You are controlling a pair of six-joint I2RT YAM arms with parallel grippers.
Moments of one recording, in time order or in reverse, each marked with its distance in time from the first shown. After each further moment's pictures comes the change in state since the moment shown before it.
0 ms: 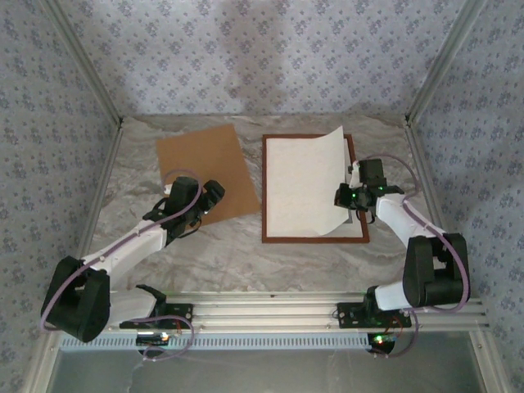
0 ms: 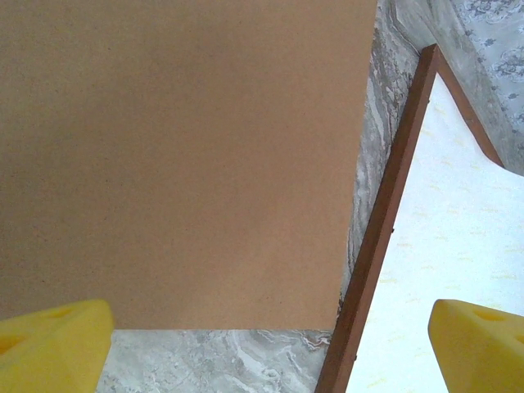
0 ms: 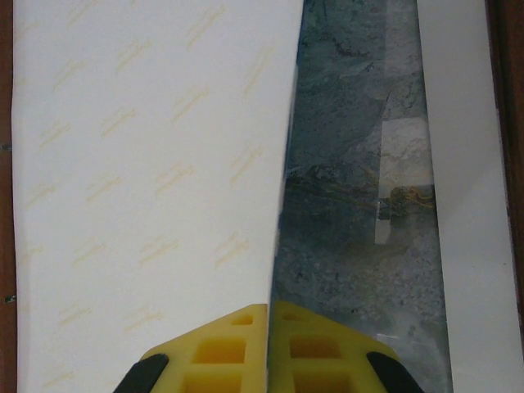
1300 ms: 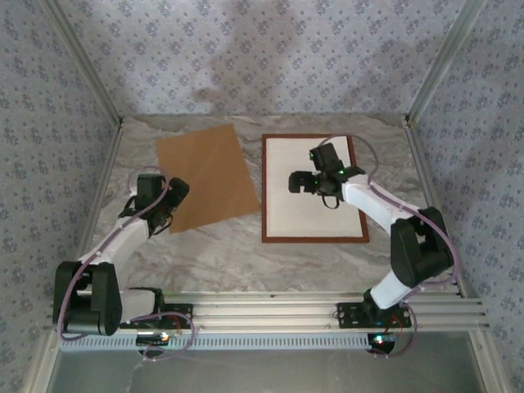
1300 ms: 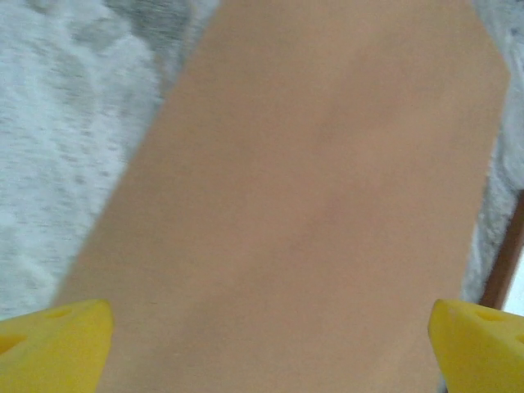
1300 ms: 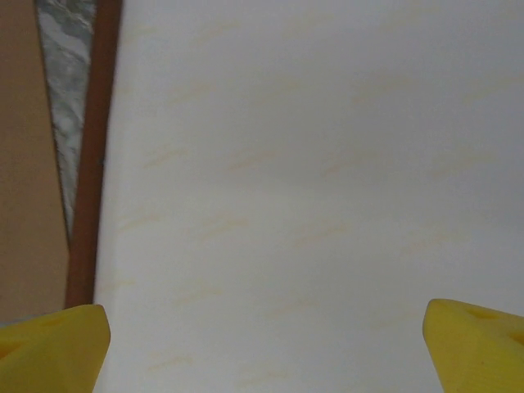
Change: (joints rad) left arm 0.382 0.009 -0.025 -0.056 0.078 0.134; right arm 0.335 0.207 0.308 -0.085 0.264 0.098
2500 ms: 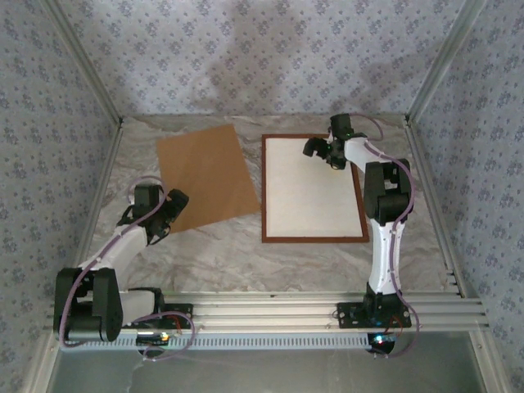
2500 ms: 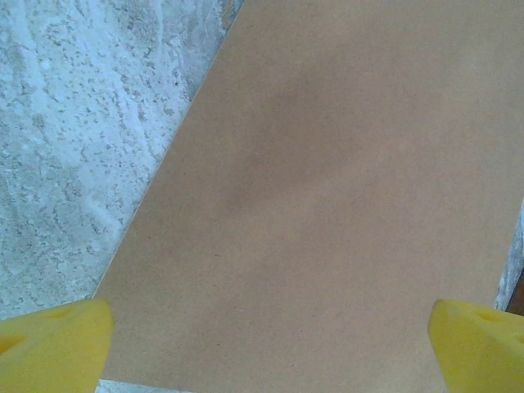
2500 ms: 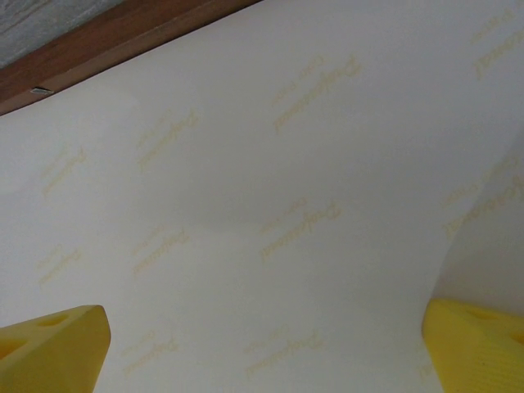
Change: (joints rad) left arm 0.028 -0.038 -0.075 -0.022 0.064 0.024; right arm -0.289 0.623 0.568 0.011 -0.211 0.045
